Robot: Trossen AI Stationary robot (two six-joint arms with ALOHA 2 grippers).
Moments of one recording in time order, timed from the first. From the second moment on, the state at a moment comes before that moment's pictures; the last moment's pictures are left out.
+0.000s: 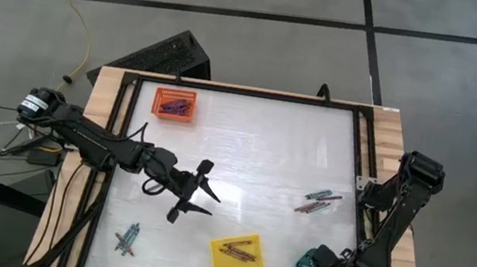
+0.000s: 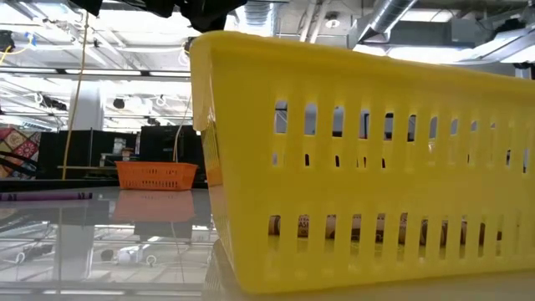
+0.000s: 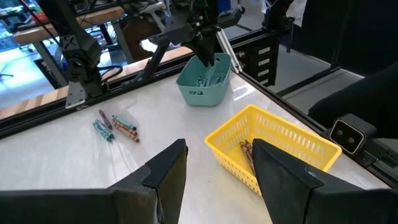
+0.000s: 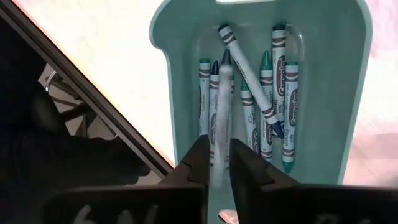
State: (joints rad) left arm -0.24 1.33 0.73 0.39 0.11 0.19; right arm 1.10 1.53 1.08 -0.81 0.15 1.86
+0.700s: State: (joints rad) left arm -0.24 1.33 0.73 0.36 0.08 0.17; right arm 1.10 1.53 1.08 -0.83 0.16 1.86
